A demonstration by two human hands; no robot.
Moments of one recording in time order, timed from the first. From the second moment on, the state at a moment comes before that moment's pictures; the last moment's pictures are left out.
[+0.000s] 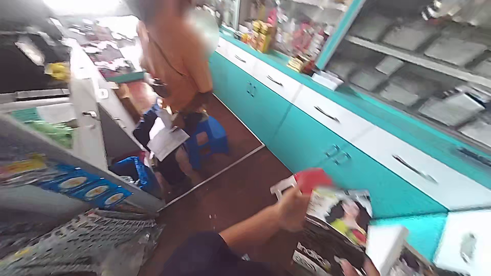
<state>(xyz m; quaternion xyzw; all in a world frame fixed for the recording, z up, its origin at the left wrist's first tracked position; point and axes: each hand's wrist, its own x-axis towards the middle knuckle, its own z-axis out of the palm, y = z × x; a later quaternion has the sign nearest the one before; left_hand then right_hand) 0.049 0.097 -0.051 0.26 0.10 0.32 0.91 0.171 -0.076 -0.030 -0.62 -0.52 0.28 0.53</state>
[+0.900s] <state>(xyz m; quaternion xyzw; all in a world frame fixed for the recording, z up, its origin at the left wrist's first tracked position) 0.029 0.110 -0.035 0.41 0.26 0.47 0.74 0.174 -0.072 -0.042 -0.64 -0.41 0.37 0.54</state>
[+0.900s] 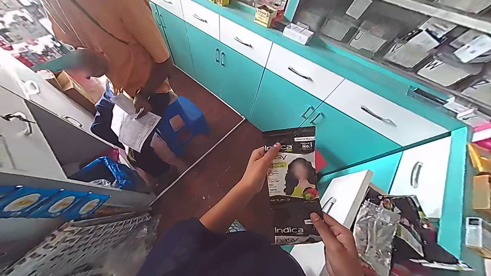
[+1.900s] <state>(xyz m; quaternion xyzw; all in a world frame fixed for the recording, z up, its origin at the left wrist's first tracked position) 0.029 0.092 -0.044 0.66 0.05 0.23 0.71 0.171 -0.110 -0.039 -0.69 -0.48 0.19 0.51</state>
